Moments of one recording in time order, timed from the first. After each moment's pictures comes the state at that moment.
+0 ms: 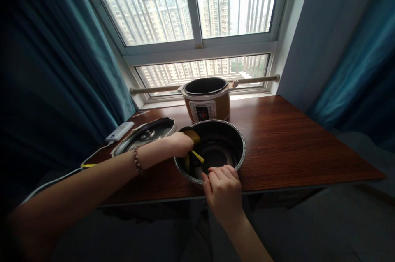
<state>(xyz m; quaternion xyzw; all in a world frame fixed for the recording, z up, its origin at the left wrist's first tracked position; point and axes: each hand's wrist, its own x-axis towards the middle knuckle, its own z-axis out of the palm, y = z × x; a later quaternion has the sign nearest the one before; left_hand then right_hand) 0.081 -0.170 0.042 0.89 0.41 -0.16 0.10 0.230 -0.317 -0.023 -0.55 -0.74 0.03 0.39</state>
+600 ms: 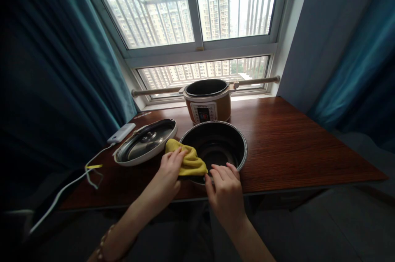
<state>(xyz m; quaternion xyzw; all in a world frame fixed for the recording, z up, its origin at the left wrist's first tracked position) 0.055 -0.284 0.017 0.81 0.57 0.16 0.06 0.229 -0.318 -0.022 -0.54 -0.72 0.03 0.44</state>
